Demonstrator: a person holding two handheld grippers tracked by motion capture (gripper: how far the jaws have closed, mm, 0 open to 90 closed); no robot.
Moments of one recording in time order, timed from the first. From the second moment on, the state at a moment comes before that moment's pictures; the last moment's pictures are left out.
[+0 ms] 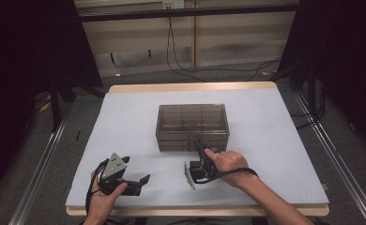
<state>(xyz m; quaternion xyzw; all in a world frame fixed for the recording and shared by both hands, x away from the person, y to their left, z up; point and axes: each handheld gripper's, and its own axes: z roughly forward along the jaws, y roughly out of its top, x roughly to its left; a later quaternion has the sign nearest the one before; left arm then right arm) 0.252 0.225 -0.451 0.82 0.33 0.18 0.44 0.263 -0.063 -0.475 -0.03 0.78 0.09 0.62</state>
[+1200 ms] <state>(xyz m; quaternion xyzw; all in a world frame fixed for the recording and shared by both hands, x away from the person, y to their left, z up) 0.251 0.226 -0.451 0.82 0.33 0.18 0.44 0.264 -0.053 -0.479 -0.02 0.76 0.07 0.64</state>
